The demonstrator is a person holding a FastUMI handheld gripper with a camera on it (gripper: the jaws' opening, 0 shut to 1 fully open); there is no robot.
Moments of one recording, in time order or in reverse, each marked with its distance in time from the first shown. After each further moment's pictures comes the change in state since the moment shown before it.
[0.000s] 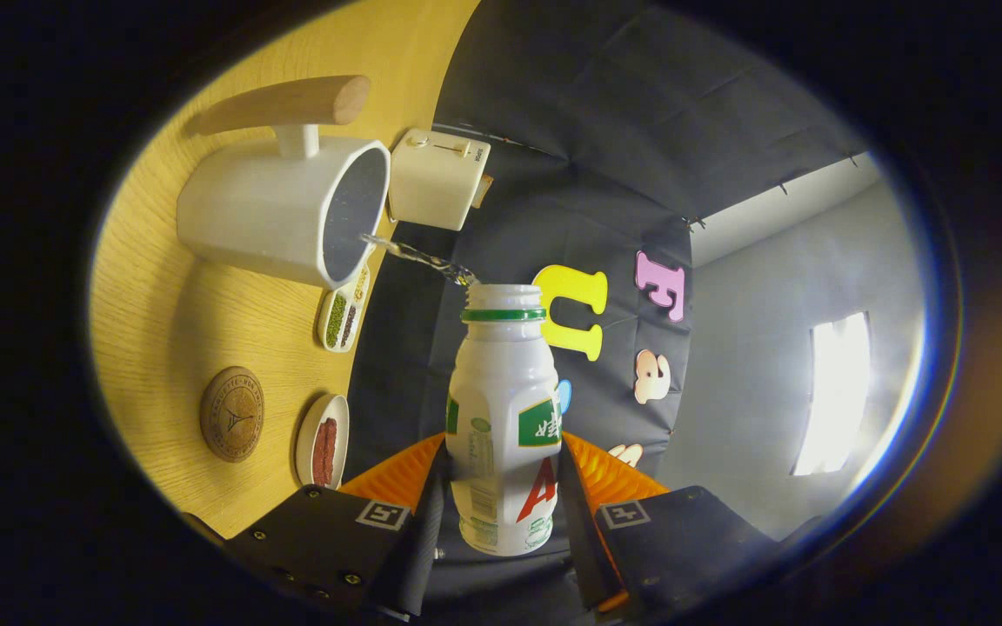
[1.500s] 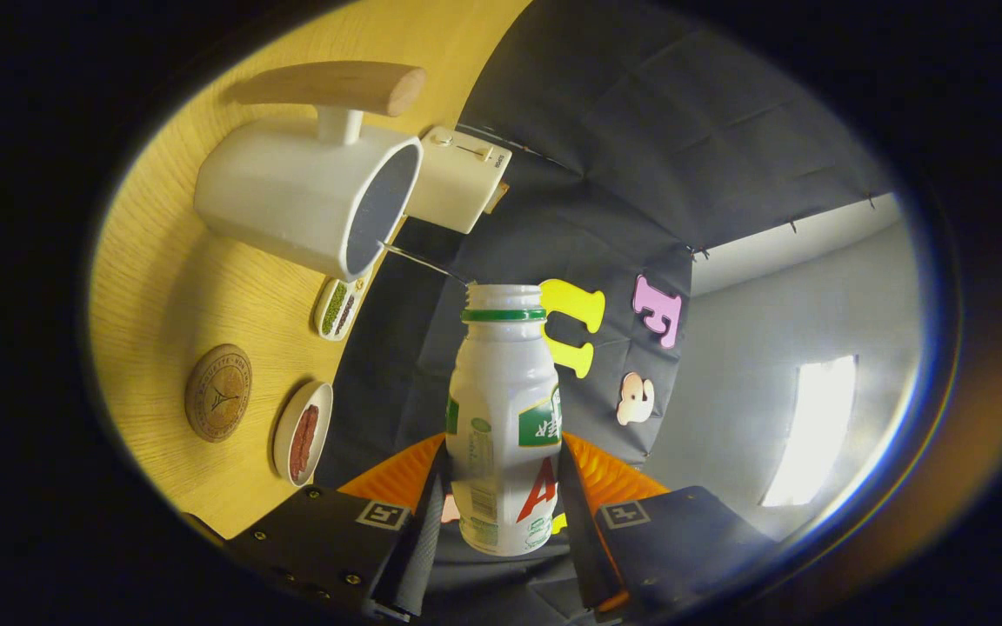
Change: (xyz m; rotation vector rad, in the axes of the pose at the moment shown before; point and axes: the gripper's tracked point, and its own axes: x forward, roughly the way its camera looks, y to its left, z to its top) arm -0.002 -0.005 0.005 -0.130 -0.034 -0.026
